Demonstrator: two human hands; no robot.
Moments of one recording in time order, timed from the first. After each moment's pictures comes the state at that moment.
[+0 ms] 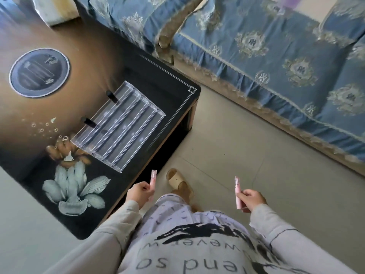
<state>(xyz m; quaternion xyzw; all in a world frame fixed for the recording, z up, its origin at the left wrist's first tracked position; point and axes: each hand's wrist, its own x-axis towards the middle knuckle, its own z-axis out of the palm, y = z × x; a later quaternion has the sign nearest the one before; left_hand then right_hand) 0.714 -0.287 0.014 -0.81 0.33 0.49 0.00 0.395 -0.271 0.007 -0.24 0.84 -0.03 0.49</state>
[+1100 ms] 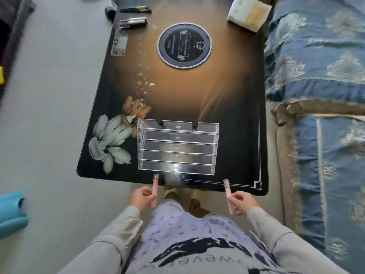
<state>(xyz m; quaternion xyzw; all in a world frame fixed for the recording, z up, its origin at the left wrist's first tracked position) 0.707 -0.367 0.009 -0.85 -0.11 0.45 -0.26 0.549 -0.629 0.003 -0.63 0.52 0.28 0.50</state>
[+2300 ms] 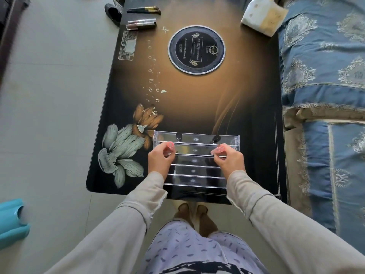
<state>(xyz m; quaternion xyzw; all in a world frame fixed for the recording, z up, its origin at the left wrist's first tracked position) 0.834 -0.428 0.011 -0.89 0.07 0.20 -0.41 0.729 -0.600 0.027 -0.84 0.38 0.03 0.40</state>
